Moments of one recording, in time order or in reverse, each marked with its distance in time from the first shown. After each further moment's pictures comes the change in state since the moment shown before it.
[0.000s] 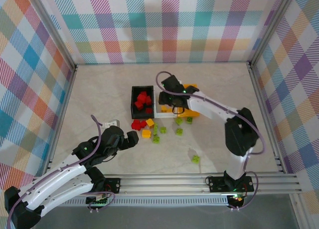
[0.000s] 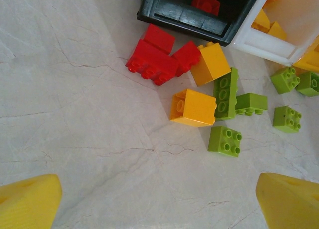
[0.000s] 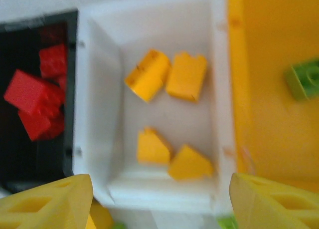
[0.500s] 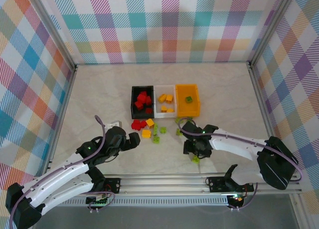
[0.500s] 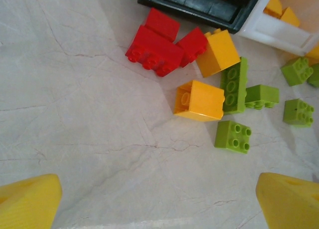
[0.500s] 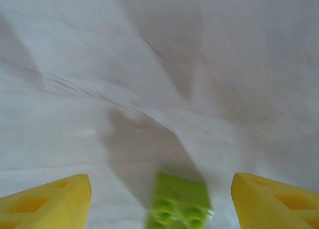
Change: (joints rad) left arm 0.000 0.042 -0.044 0.056 0.023 0.000; right arm 0.166 -0.463 -0.732 -0.235 -0.136 0.325
